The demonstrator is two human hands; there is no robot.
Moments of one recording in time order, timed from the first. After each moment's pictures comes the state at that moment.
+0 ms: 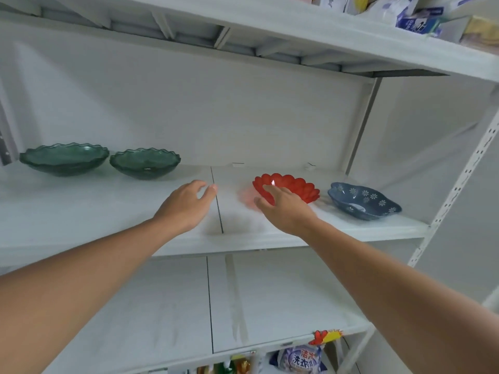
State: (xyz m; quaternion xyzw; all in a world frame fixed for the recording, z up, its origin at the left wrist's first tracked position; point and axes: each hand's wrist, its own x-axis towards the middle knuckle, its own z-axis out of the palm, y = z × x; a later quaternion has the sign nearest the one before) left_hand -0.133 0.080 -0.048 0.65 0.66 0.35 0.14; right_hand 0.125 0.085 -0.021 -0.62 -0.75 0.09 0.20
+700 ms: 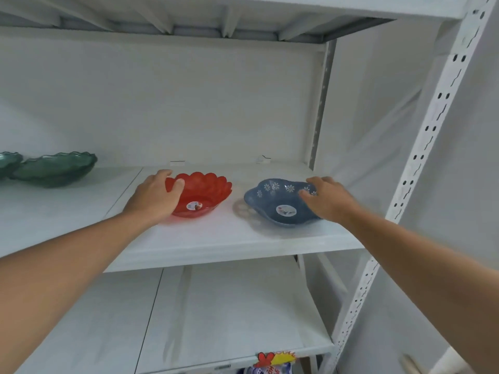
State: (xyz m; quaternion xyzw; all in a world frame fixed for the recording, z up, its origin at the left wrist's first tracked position) left_hand 0.107 0.208 -0.045 0.58 0.75 0.32 0.05; right_hand 0.513 0.248 -0.028 -0.66 -0.72 0.08 0.18
